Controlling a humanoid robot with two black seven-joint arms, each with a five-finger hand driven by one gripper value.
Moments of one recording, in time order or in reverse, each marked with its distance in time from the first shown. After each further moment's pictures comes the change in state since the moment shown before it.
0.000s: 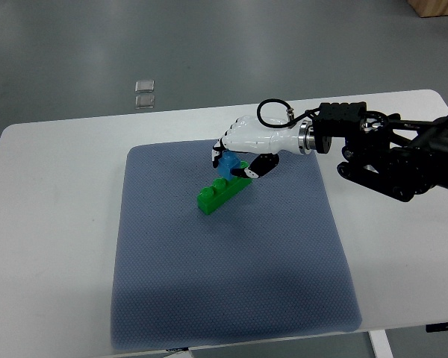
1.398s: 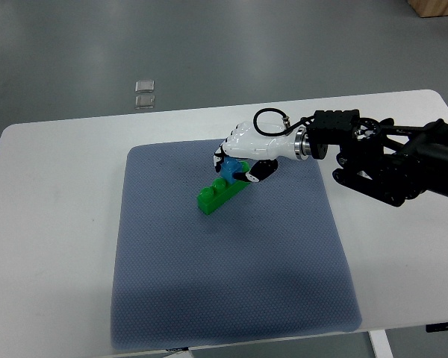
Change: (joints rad) left arm 0.000 0.000 0.000 0.000 0.000 0.000 0.000; right arm -0.011 0.049 -0.031 -0.074 -0.033 -0.032 -0.014
